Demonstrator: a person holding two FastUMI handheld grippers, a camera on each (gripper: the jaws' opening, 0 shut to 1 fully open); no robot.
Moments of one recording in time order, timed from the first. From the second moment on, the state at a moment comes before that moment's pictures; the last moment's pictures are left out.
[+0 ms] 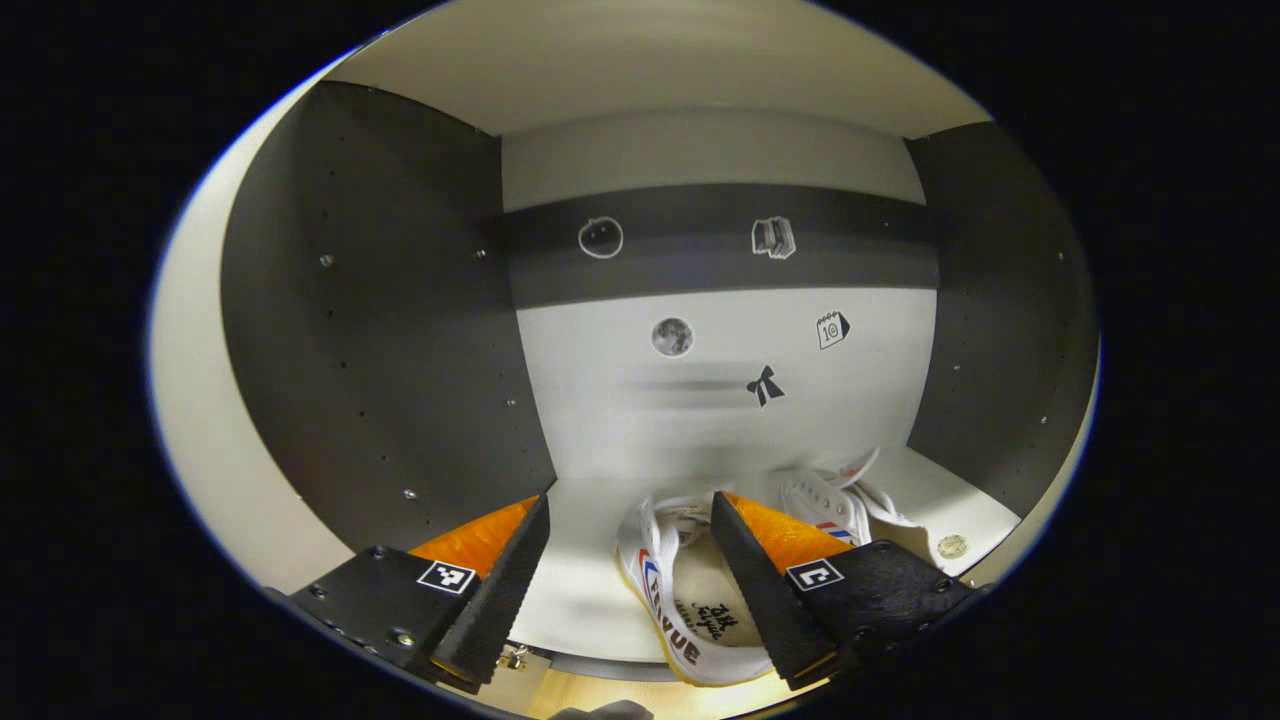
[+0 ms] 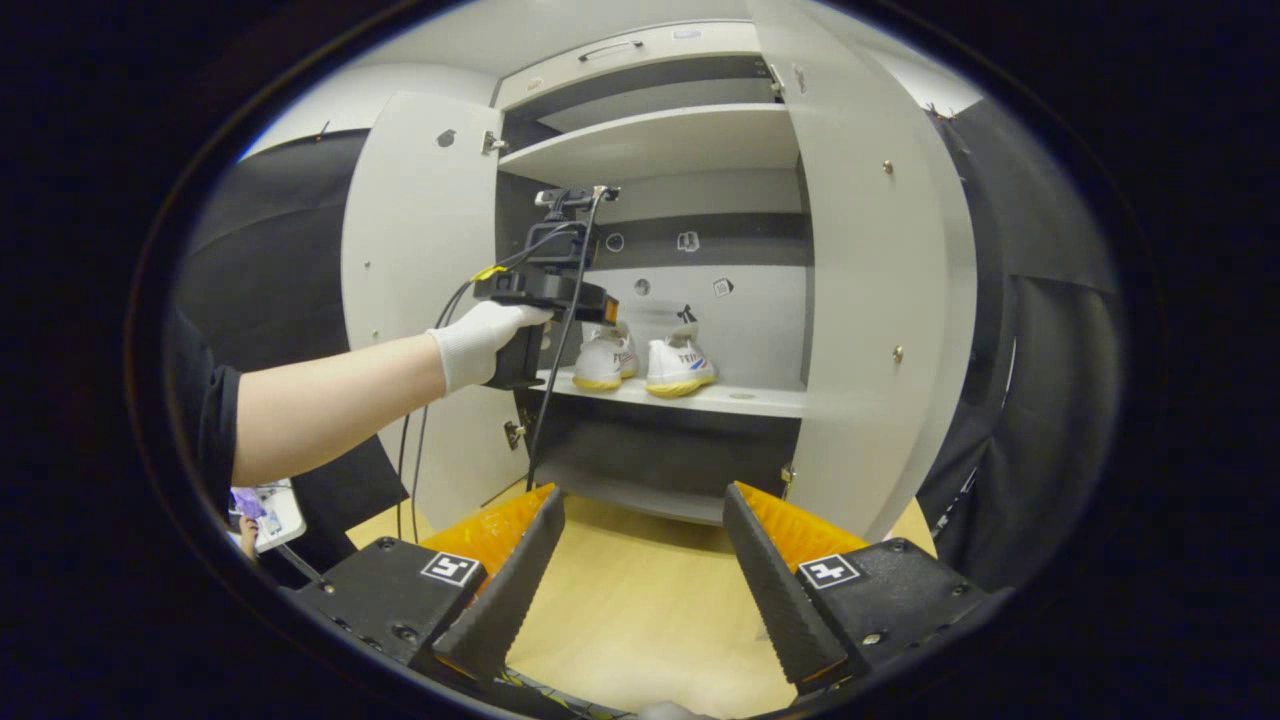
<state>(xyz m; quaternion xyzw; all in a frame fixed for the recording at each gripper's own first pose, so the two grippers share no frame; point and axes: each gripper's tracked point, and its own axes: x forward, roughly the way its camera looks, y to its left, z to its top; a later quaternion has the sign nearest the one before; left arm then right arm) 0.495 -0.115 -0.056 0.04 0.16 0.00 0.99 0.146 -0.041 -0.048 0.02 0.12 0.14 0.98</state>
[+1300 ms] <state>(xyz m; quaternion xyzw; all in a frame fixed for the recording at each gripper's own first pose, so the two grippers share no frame) 0.123 -0.054 0.035 0.02 0.01 -0.07 1.00 0.057 -0.068 0.031 0.02 0.01 -0.02 1.00</state>
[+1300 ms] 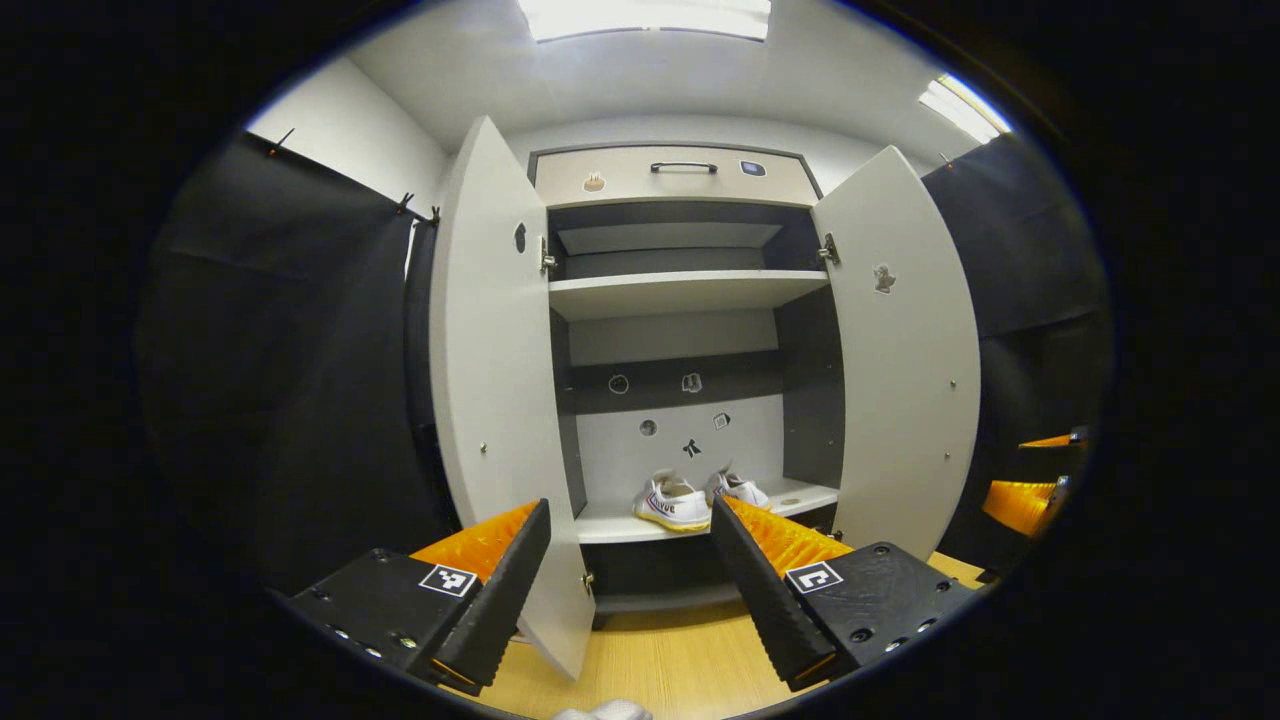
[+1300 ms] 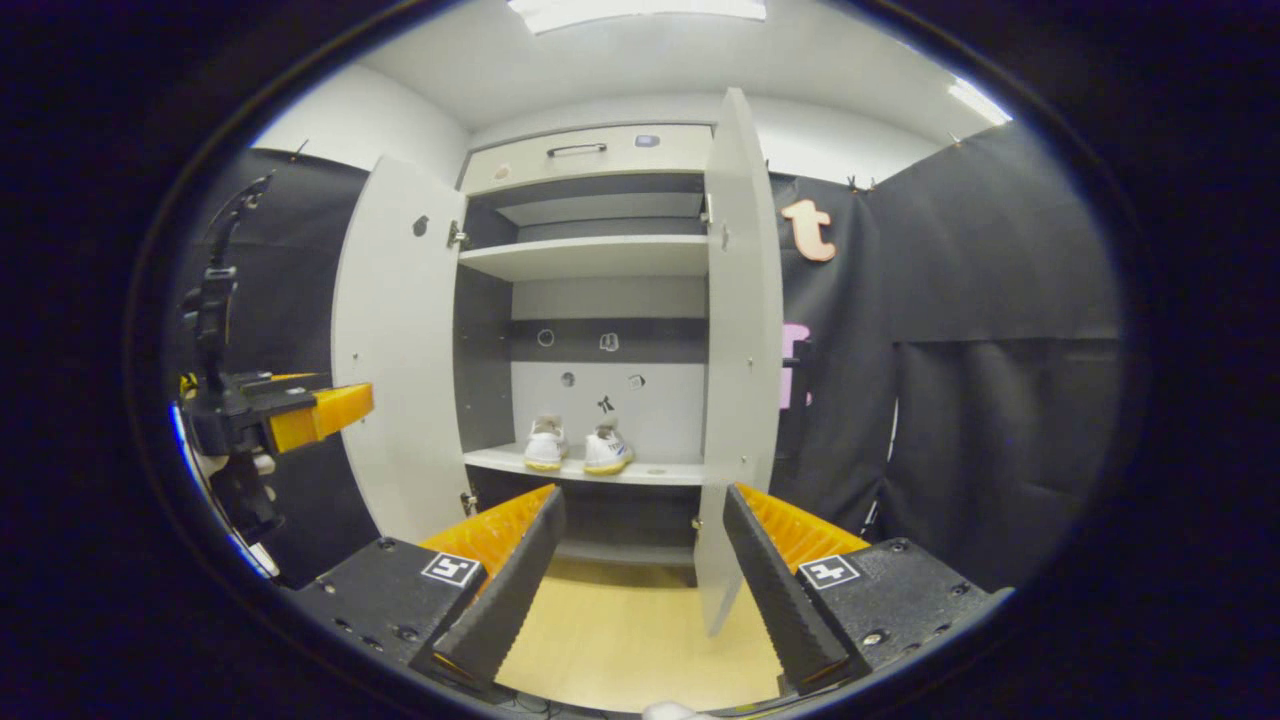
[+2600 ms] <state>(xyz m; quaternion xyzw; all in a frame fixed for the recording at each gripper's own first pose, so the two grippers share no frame) 0.102 -0.100 -0.006 -0.01 0.03 0.06 1.00 0.181 -0.220 0.062 0.00 -0.01 0.00 1.00</state>
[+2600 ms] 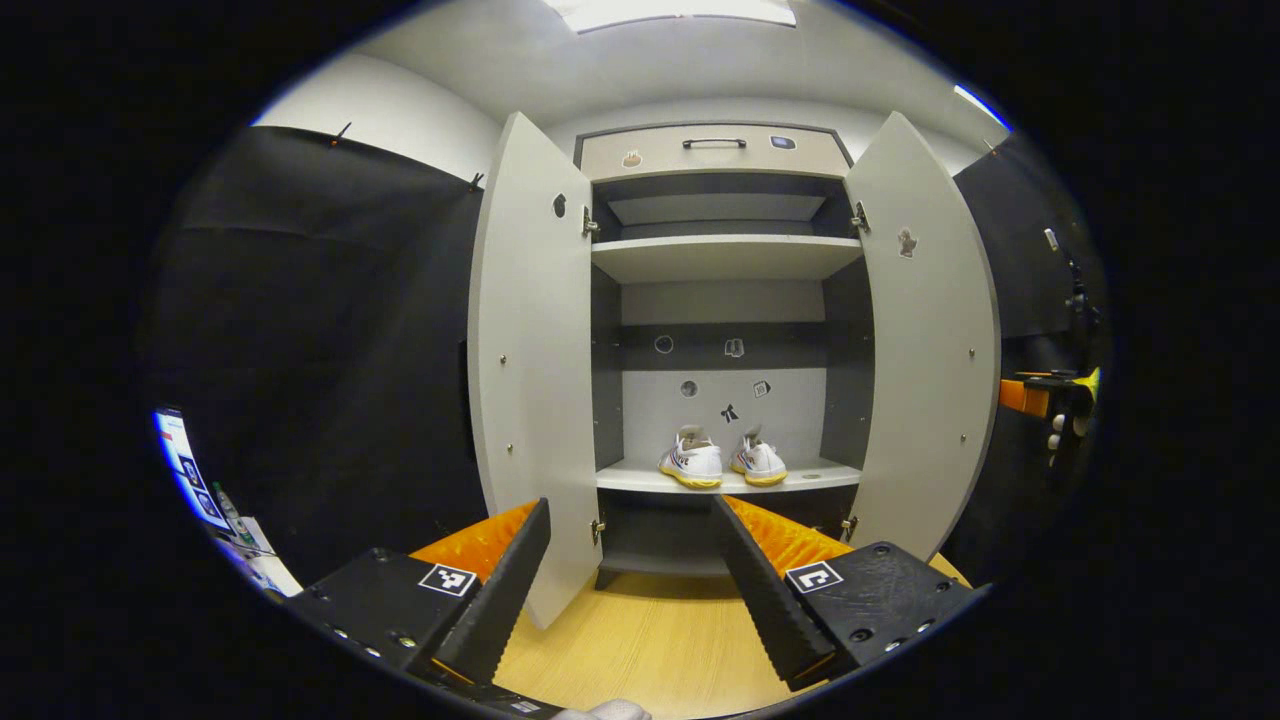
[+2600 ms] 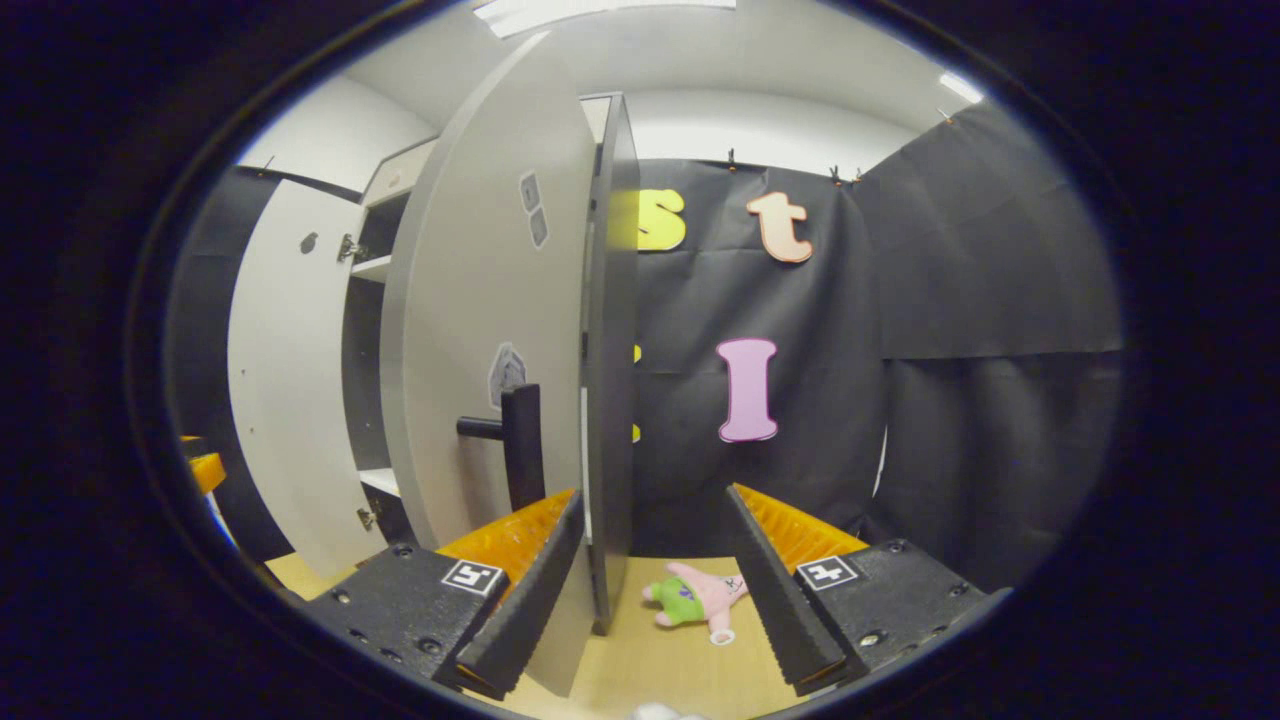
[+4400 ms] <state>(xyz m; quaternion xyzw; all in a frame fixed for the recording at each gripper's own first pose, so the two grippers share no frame) 0.153 0.061 0.007 0.00 0.01 0.00 1.00 0.123 -0.047 -0.001 0.00 0.06 0.00 1.00</state>
